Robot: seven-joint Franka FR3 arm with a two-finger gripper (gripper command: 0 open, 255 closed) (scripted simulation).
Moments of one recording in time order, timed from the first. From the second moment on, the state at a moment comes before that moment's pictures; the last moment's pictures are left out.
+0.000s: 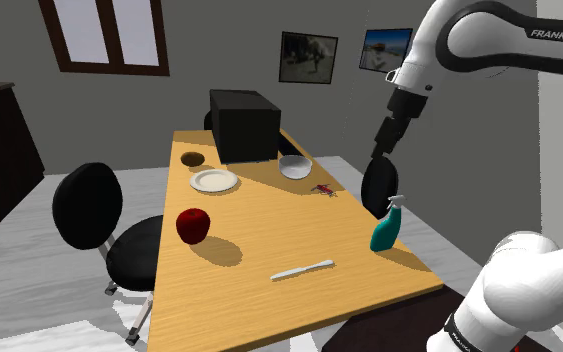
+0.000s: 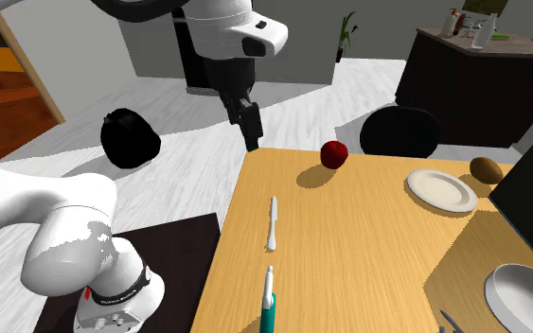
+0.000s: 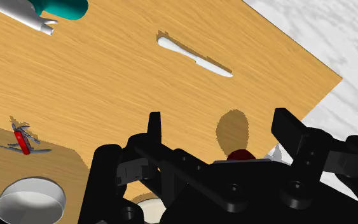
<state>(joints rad) 0.01 -0.76 -0.03 -2.28 0.10 1.64 -0.16</state>
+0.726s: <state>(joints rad) 0.09 -0.53 -0.02 -2.36 0.07 1.85 -0.37</state>
